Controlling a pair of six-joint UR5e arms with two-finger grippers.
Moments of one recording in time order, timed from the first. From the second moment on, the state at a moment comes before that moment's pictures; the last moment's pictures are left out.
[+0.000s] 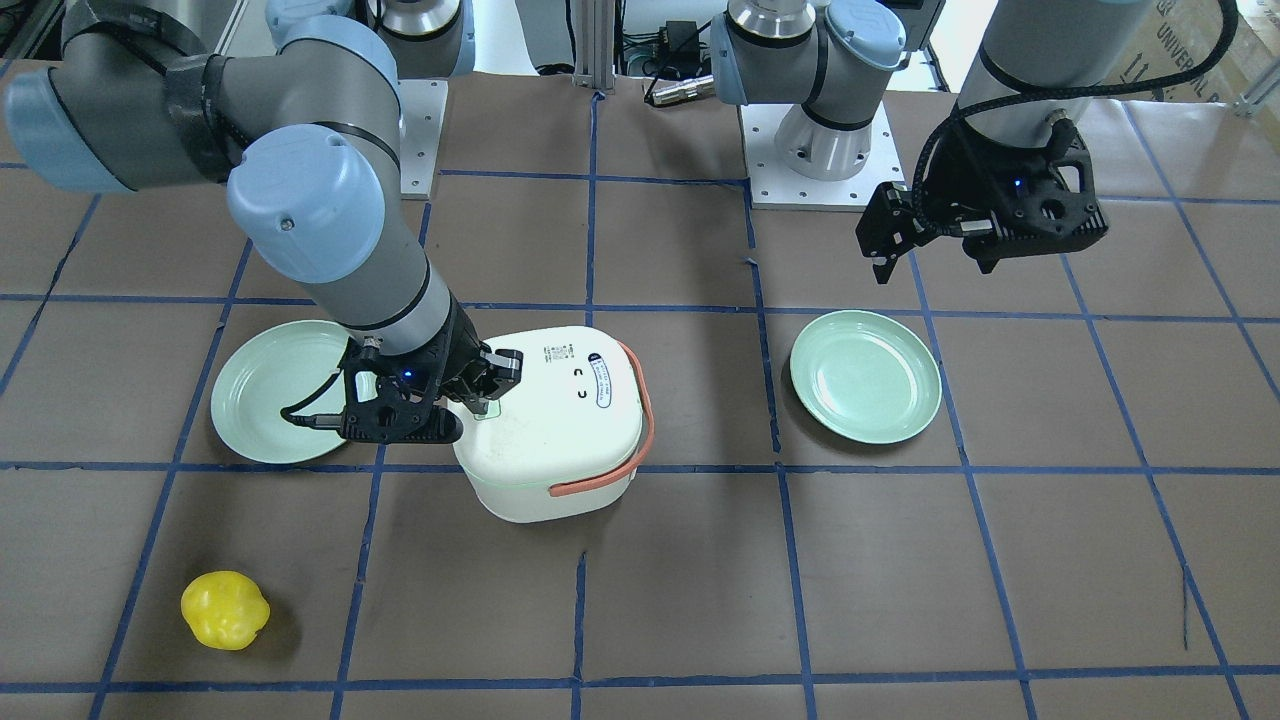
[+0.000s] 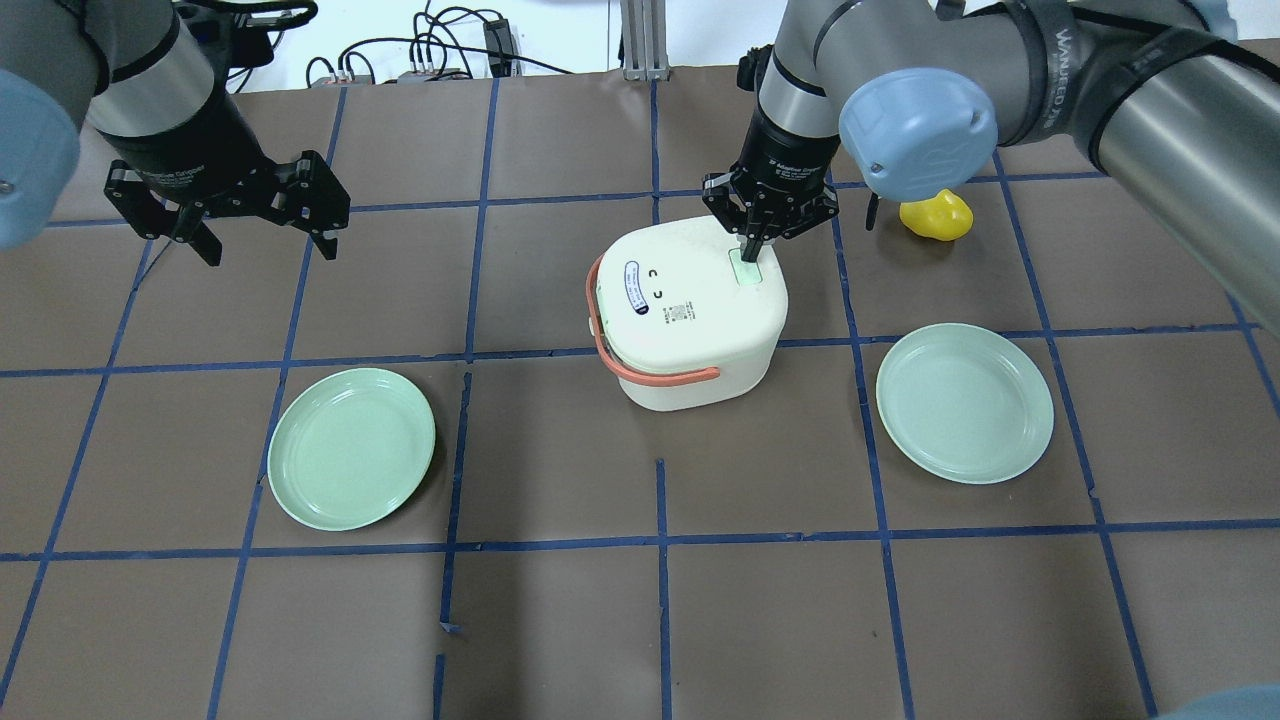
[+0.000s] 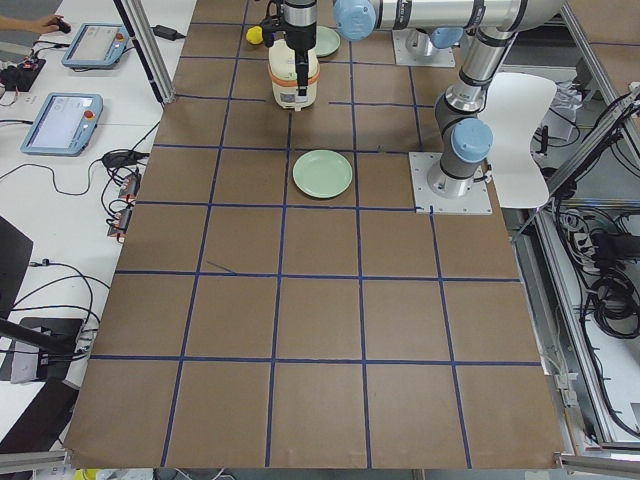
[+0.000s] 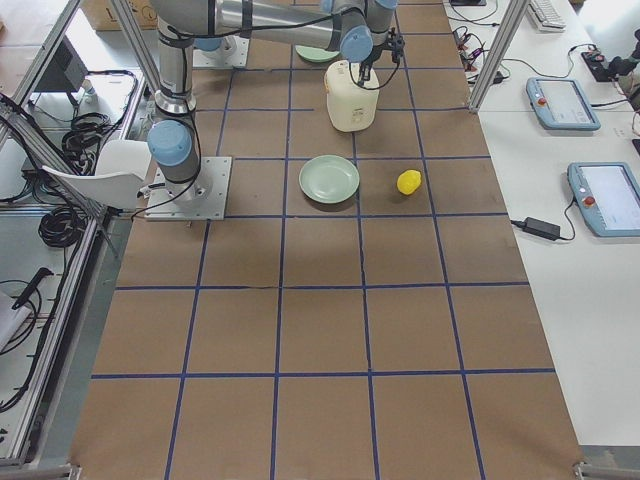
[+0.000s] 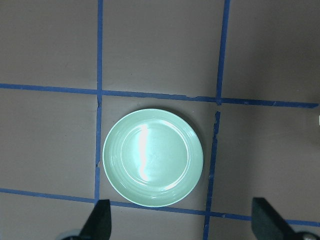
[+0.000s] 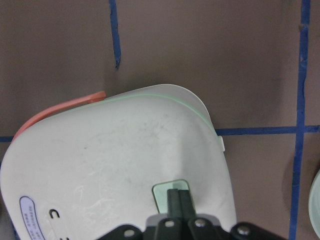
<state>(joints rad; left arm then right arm) -1.50 -1.56 -1.59 -1.55 1.67 0.00 1.73 -1.26 1.51 -1.78 -1.40 0.22</state>
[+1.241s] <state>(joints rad) -1.50 -1.56 -1.59 -1.55 1.67 0.00 1.75 -1.28 1.49 -1.74 -1.41 0.23</state>
